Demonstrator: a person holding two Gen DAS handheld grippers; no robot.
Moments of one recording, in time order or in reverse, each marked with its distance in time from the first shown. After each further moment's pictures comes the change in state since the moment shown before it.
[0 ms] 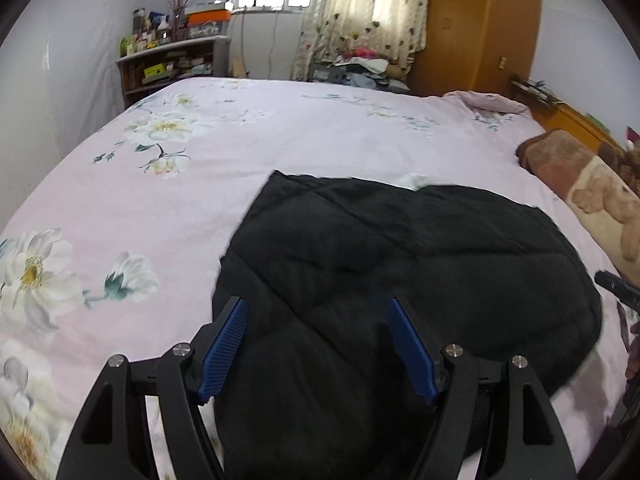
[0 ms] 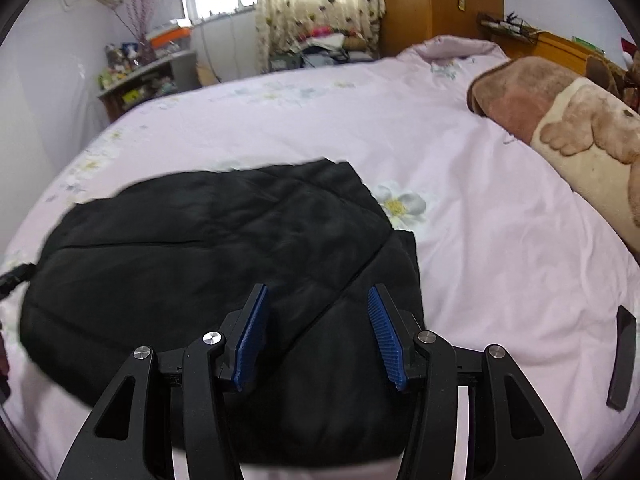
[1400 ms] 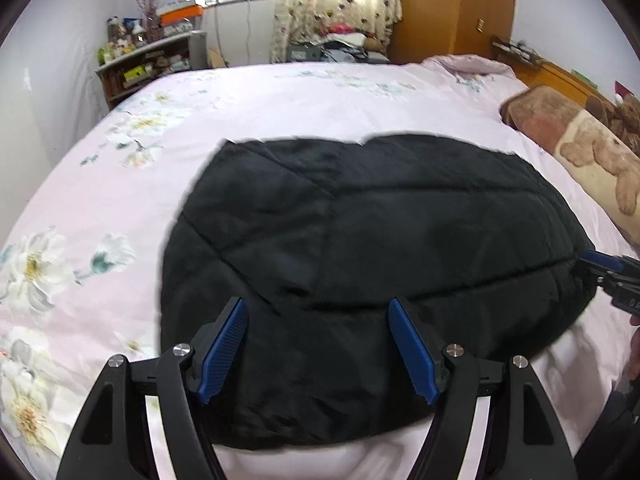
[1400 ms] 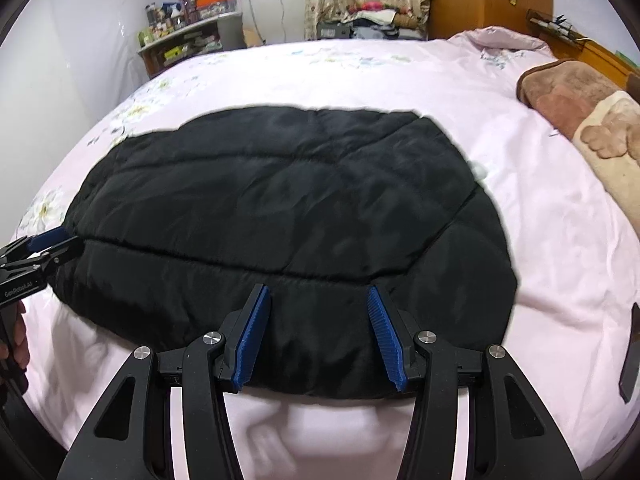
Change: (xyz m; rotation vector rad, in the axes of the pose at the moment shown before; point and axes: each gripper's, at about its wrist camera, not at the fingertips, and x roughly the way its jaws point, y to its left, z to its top) left arm -0.004 -0.042 -0.014 0.086 0.068 0.041; right arm -0.005 0.055 -0.031 -0.107 0.112 0.079
